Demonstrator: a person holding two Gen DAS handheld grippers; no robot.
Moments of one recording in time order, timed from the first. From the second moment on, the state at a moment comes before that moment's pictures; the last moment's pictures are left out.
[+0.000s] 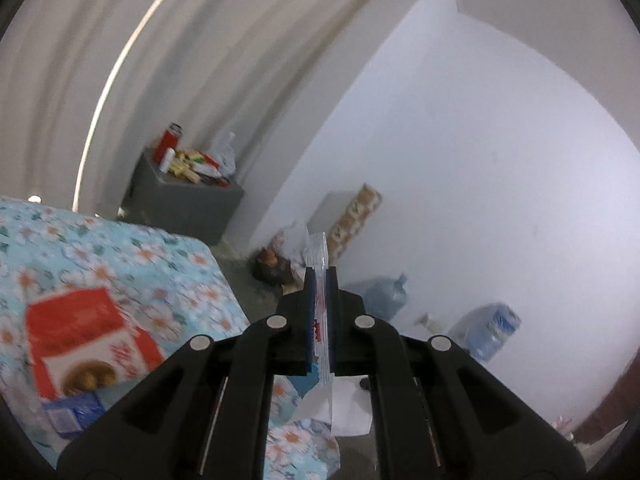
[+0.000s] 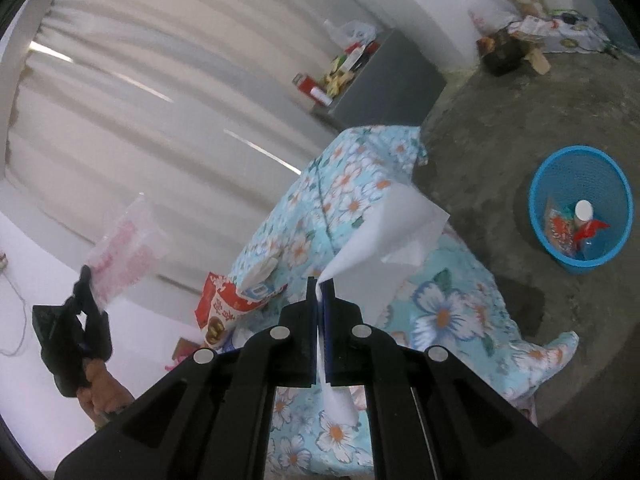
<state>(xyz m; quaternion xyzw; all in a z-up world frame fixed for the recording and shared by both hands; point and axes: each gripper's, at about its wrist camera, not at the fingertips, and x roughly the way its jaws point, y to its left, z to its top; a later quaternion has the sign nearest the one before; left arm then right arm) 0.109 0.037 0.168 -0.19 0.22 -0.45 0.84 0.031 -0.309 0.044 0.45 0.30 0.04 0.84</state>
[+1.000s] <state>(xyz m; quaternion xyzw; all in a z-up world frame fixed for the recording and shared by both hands) 0.093 -0.261 0.098 0.01 0.31 -0.55 0.77 -0.044 -0.453 0.025 0.48 0.22 -0.08 0.84</state>
